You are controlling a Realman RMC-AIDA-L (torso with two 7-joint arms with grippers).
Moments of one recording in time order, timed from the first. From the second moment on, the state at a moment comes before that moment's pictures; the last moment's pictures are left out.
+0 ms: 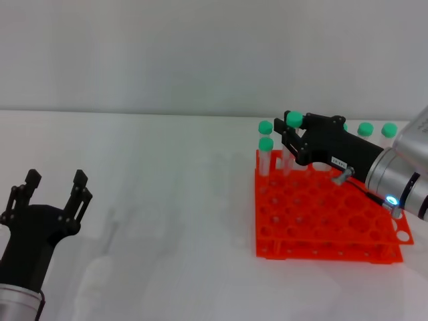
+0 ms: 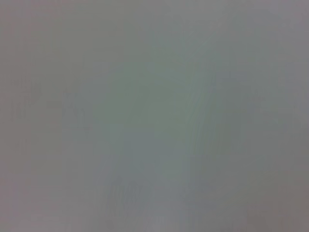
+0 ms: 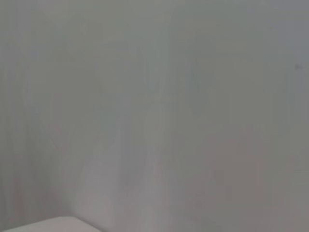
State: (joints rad) left arm -0.18 -2.09 2.53 0.36 -1.06 1.40 -0.05; right arm 0.80 2.01 -2.12 -0.25 0.05 -0.94 0.65
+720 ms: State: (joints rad) left arm -0.18 -2.09 2.53 0.36 -1.06 1.40 -0.06; right arm 0.78 2.03 -2.12 -0.27 0.05 -0.85 0.57
